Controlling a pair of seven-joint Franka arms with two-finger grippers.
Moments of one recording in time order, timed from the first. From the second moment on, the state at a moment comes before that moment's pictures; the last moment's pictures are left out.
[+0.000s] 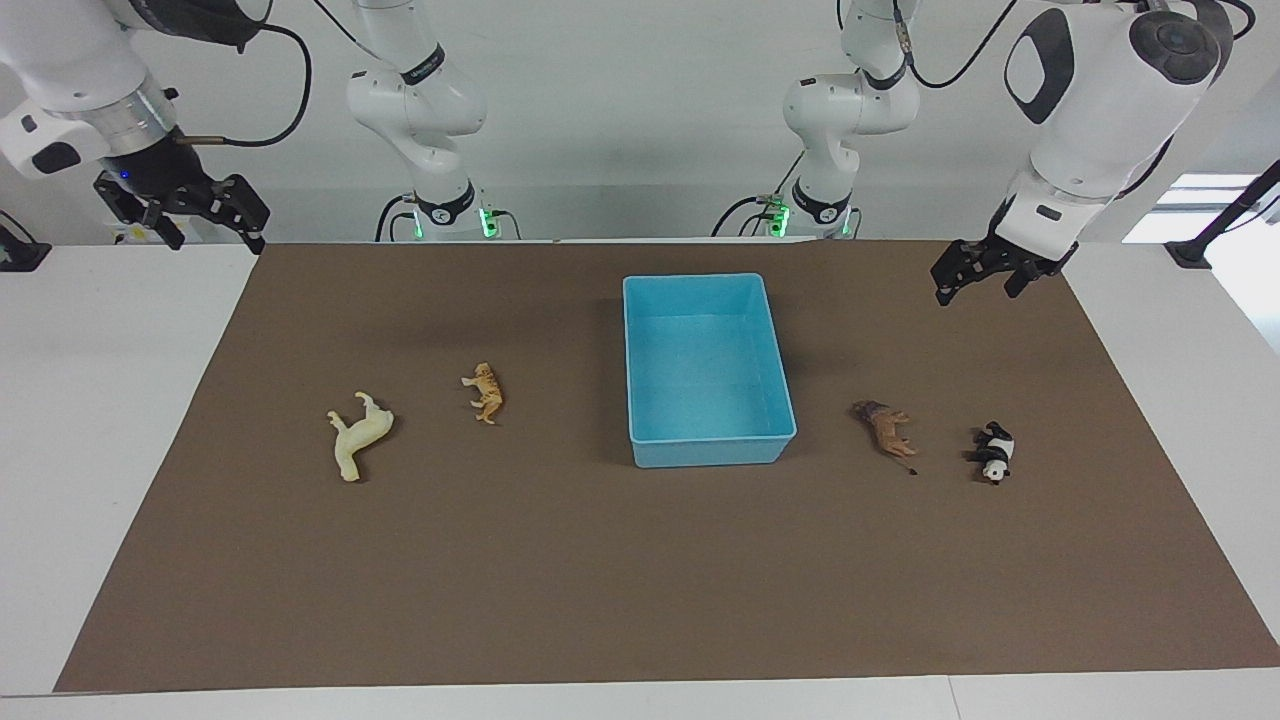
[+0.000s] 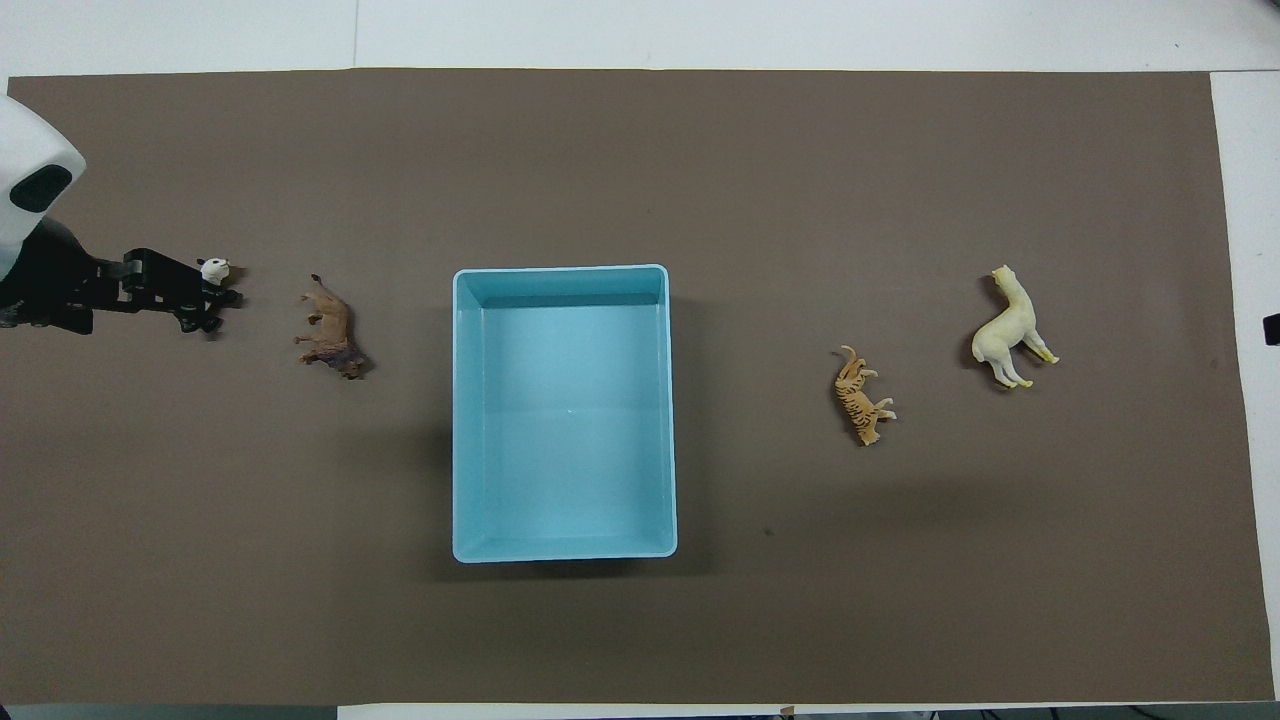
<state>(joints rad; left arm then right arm) -0.04 0.04 -0.04 -1.61 0.02 1.58 -0.12 -0.14 -0.02 -0.03 -1.54 -0.05 1.46 -0.11</state>
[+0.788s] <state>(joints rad) -0.13 -0.03 -0.06 -1.77 0.02 1.69 -0.14 -0.16 -0.03 -0.04 -1.55 -0.05 1.46 -0.11</state>
